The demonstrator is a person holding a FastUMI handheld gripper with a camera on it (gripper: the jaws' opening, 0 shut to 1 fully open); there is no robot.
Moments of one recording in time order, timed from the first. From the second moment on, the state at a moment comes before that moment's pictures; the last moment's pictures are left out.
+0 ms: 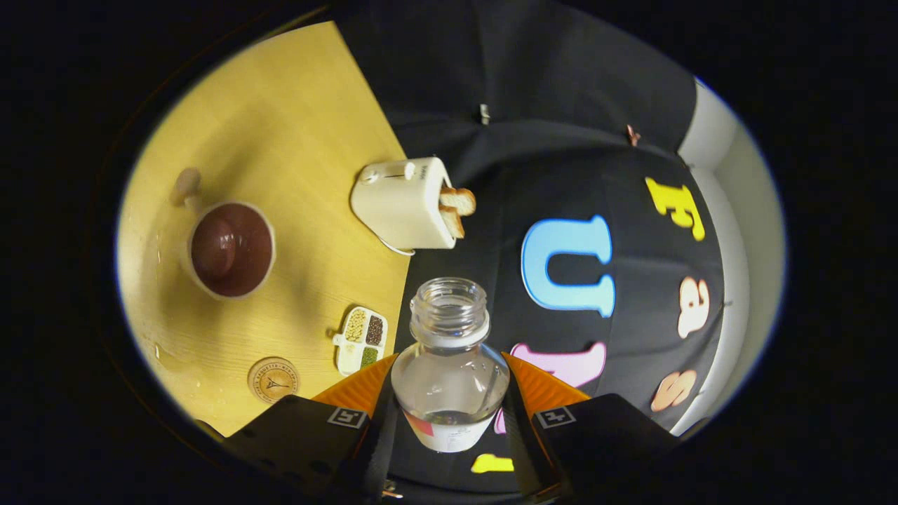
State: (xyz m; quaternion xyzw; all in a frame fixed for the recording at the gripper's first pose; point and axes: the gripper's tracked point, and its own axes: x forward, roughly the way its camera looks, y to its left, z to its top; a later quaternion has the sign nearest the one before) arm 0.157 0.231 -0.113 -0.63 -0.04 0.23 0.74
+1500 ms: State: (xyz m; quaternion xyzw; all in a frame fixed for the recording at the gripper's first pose) arm 0.219 0.155 -0.223 0.04 0.21 0.32 0.92
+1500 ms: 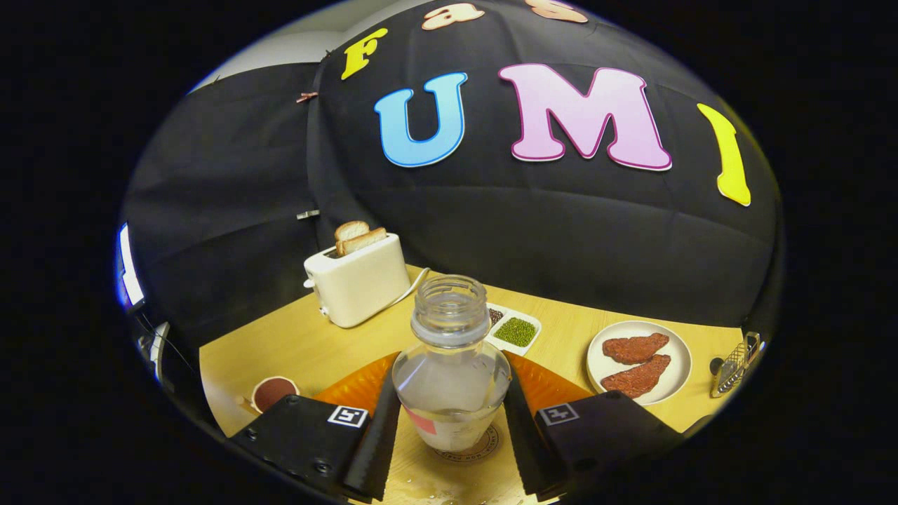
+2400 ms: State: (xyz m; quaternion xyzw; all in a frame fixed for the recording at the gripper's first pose) arm 0.220 0.158 -0.254 0.03 0.23 0.32 0.92
